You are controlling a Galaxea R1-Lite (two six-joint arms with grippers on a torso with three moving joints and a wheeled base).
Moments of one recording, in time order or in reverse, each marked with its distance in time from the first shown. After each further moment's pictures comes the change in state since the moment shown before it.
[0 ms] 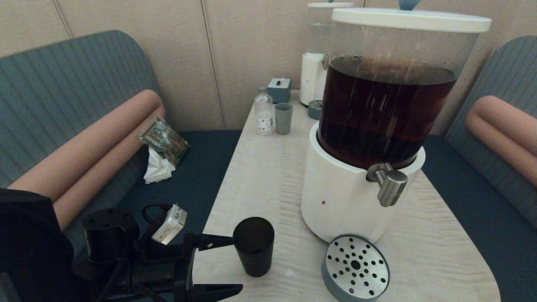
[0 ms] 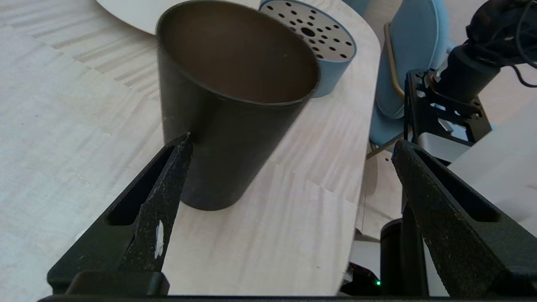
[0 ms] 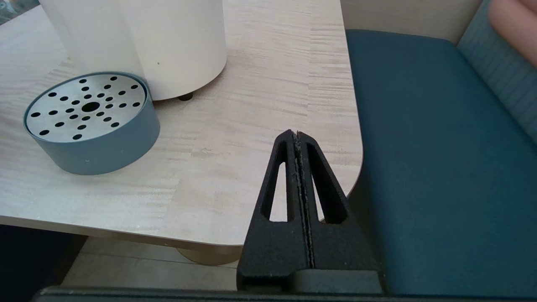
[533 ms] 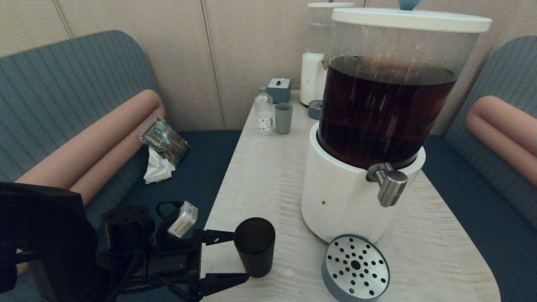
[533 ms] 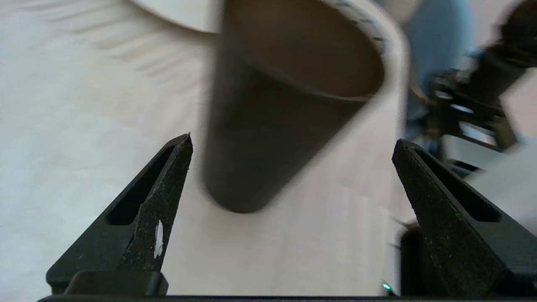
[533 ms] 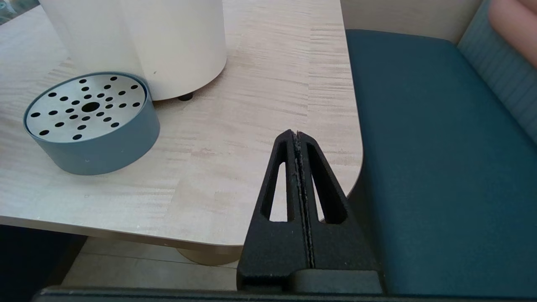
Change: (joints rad) left arm -0.006 0.090 -0.079 0.000 0.049 -0.005; right arm 0.000 0.000 0.000 0.000 0.000 0.000
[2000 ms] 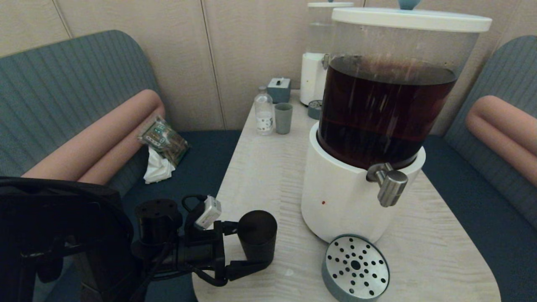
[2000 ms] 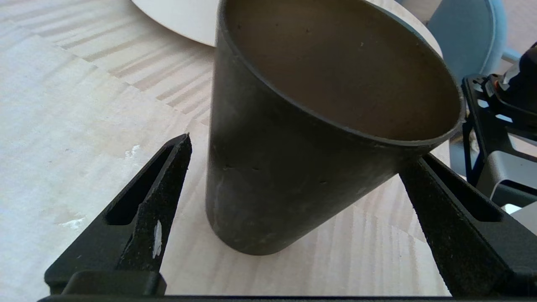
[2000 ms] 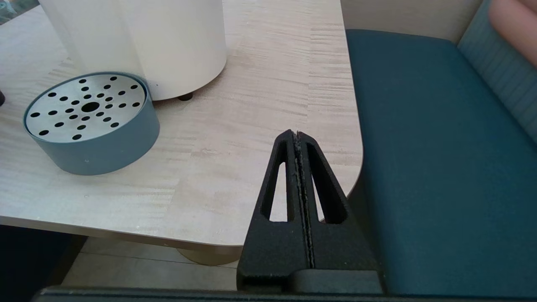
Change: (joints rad) left arm -0.084 0.095 -0.140 0.000 0.089 -0.009; right arm 0.000 0.000 0.000 0.000 0.000 0.000
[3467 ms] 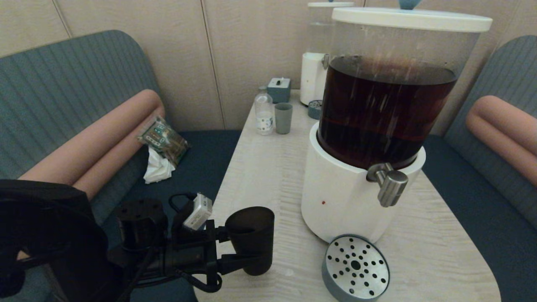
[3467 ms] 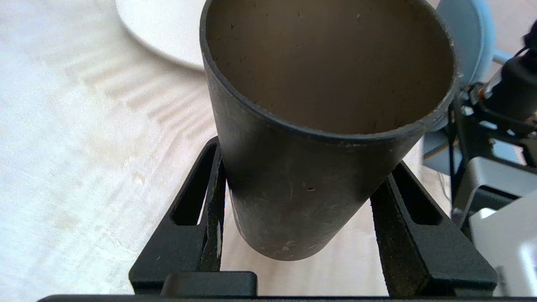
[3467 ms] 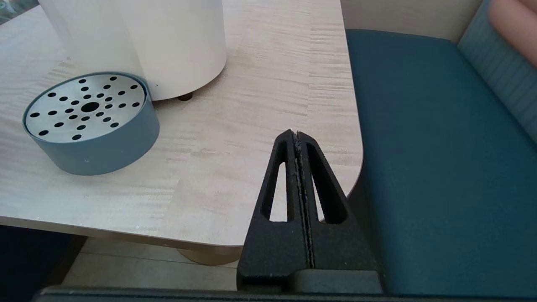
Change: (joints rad) left arm -0.013 -0.136 0.088 0.000 0.024 -0.010; right arm 0.000 0.000 0.000 0.000 0.000 0.000
